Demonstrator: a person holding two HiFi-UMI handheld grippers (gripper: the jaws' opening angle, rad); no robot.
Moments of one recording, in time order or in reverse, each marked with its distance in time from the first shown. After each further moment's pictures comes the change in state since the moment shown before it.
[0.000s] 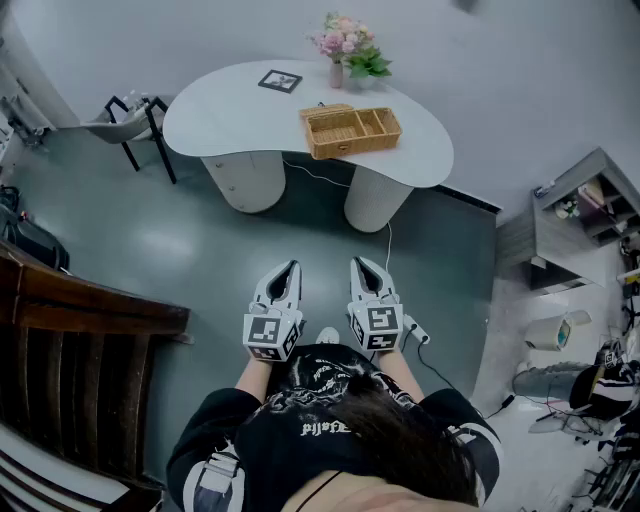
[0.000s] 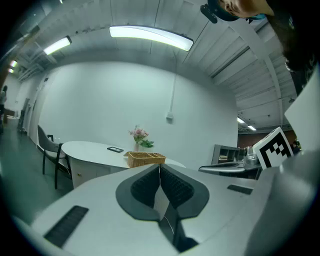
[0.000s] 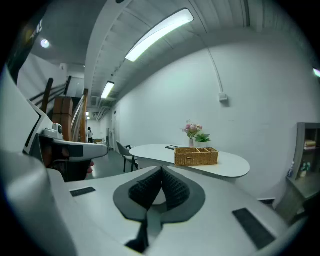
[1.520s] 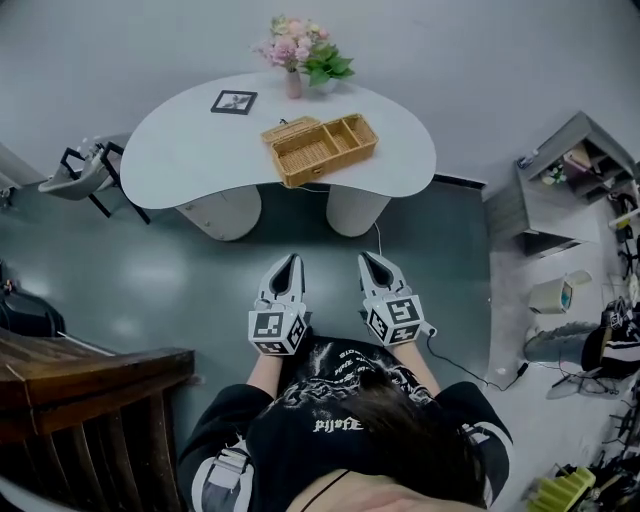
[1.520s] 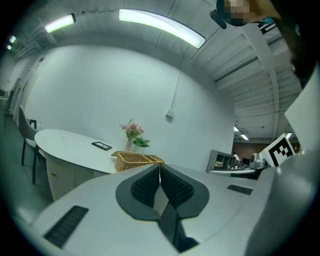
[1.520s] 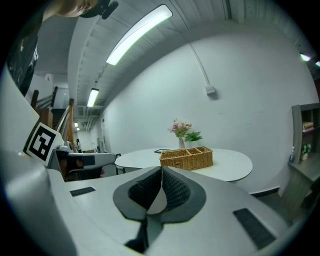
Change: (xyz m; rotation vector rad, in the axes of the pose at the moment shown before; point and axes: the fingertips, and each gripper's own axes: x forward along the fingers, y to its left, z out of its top) left arm 0.166 0.049 0.013 -0.085 0.006 -0.108; right arm 0.106 -0.094 0.021 0.140 -0.023 -0.043
